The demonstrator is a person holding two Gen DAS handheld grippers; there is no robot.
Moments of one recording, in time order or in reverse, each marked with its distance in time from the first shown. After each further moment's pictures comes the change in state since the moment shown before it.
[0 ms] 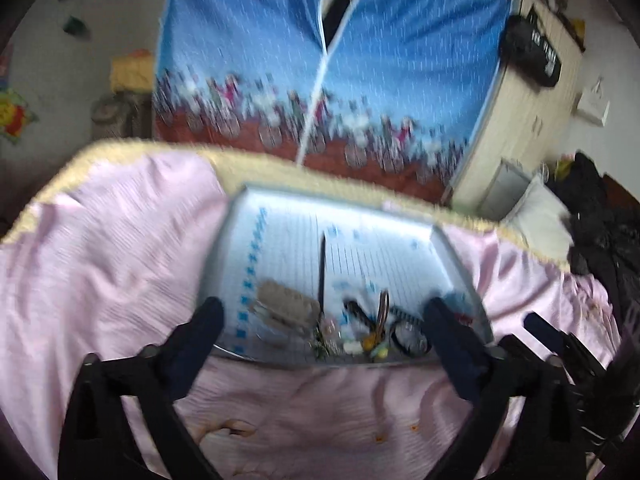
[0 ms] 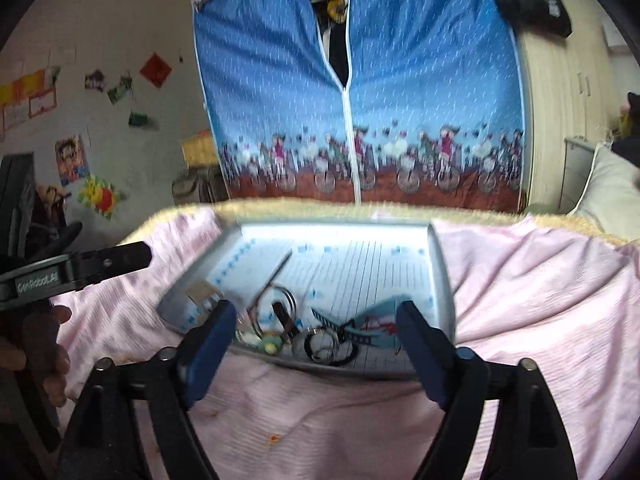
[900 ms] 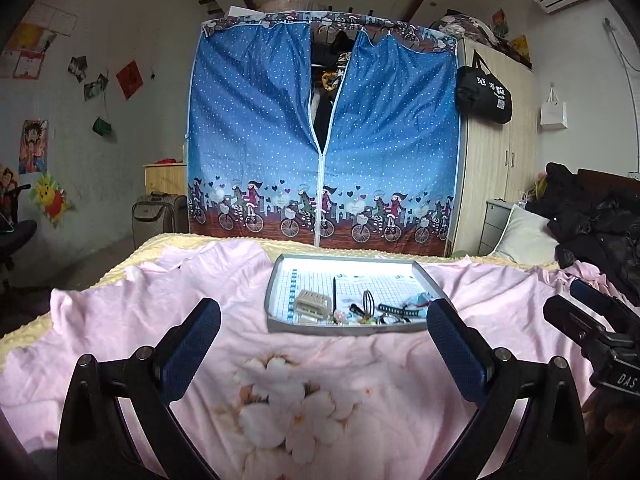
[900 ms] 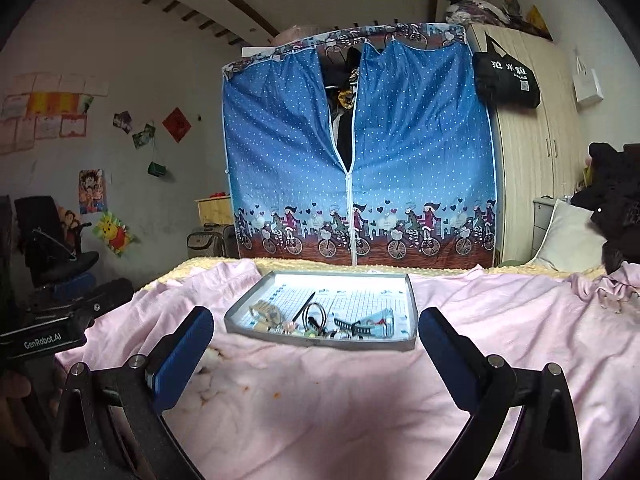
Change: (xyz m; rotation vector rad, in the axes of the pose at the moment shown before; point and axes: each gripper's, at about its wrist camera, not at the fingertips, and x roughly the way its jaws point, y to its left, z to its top) left arm -0.184 -0.036 -0.104 0.159 -0.325 0.073; right arm -0.181 0.063 -0.057 -0.060 -0.250 -0.043
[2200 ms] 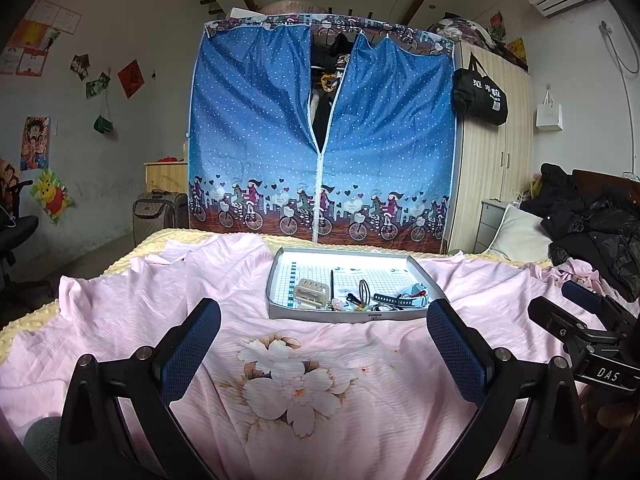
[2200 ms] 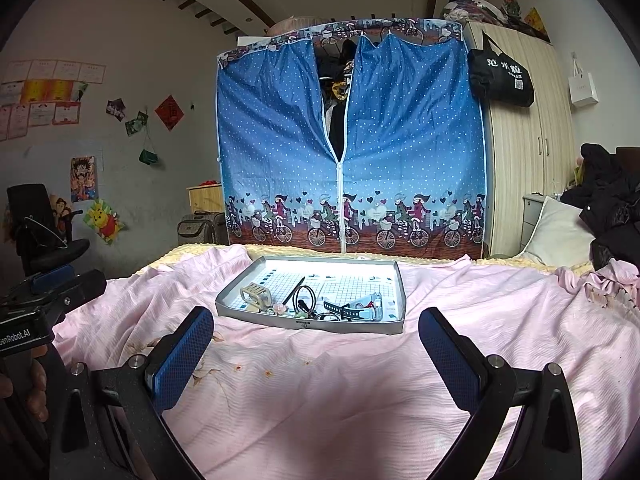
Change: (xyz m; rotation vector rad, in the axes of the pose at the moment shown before) left arm -0.029 -0.002 -0.014 -0.011 -0.009 -0.009; right arm -0.003 0.002 -0.012 -0.011 0.033 -0.041
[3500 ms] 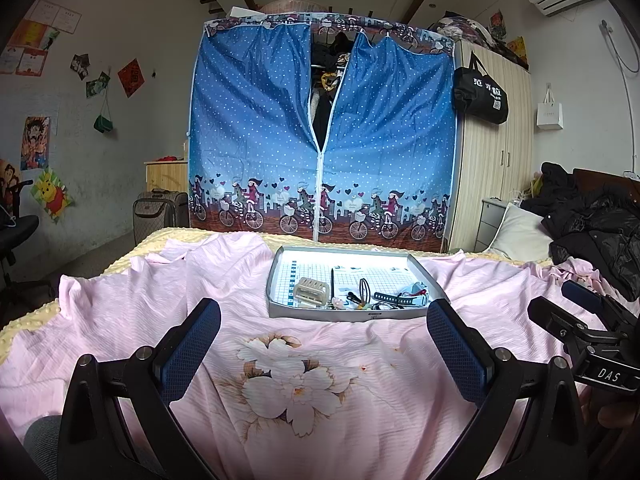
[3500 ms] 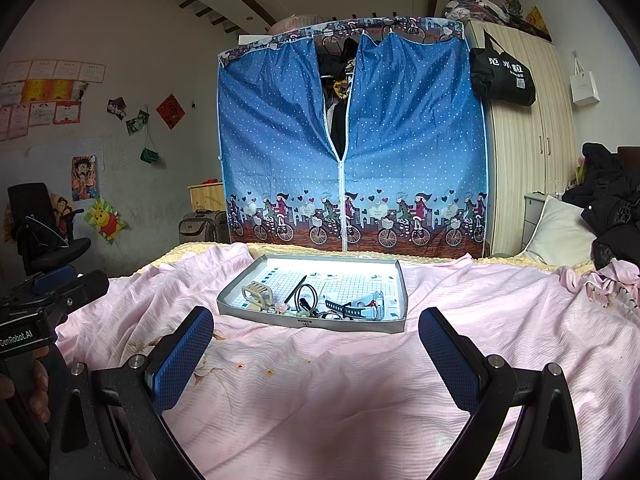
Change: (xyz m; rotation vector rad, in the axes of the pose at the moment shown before) left arm 0.001 0.003 -0.001 0.002 0.003 0.001; right arm 0.000 0.001 0.000 -0.001 0.003 0.001
